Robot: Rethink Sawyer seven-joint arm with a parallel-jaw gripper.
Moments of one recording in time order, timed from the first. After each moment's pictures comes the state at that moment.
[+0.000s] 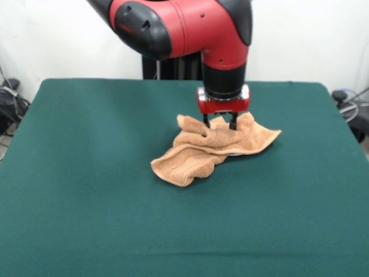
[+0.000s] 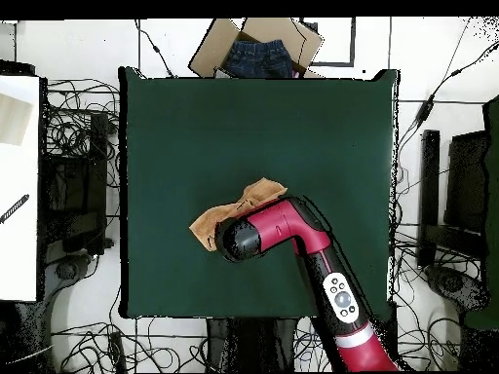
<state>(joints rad) 2.82 -3.29 -1.44 0.77 -1.65 1.59 2.13</state>
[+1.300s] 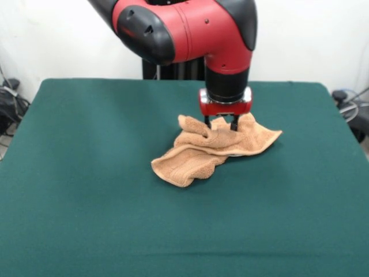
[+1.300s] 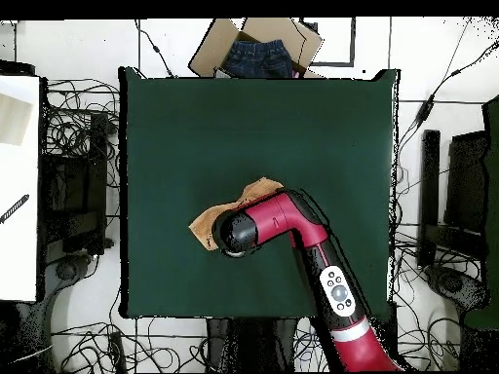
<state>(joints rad) 2.87 -3.29 -1.44 0.70 -1.64 1.64 2.13</state>
